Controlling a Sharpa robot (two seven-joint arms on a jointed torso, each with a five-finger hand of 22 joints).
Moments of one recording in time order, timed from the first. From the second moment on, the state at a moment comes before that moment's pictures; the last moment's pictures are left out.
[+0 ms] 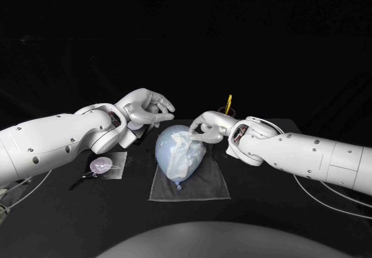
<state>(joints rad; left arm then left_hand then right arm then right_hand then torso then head) 1.22 -0.87 -0.10 1.49 -0.72 -0.22 0.24 1.48 -0.22 0.40 0.20 0.05 0.78 0.17 0.48 0.32 0.86 0.10 0.77 0.41 1.14 0.04 1.35 0.83 0.18 0.97 0.13 0.97 0.54 1.12 -0.60 -0.14 1.35 -1.24 -0.35 0.08 1.29 -0.01 0.40 -0.07 0.05 0.96 0.13 0.30 0.39 1.47 0.05 1.57 1.31 1.47 -0.01 1.56 1.31 0.14 1.29 0.09 0.96 0.90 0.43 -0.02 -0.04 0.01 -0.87</state>
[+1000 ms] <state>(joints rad) 1.22 -0.87 -0.10 1.49 -0.71 -0.21 0.23 1.48 -0.22 0.39 0.21 0.05 0.78 0.17 0.47 0.31 0.83 0.11 0.75 0.39 1.07 0.04 1.31 0.72 0.18 0.96 0.14 0.97 0.54 1.11 -0.64 -0.14 1.42 -1.20 -0.57 0.13 1.30 0.01 0.49 -0.12 0.05 1.03 0.08 0.38 0.43 1.47 0.01 1.57 1.31 1.47 -0.05 1.57 1.31 0.13 1.30 0.06 0.97 0.93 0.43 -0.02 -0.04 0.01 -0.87</state>
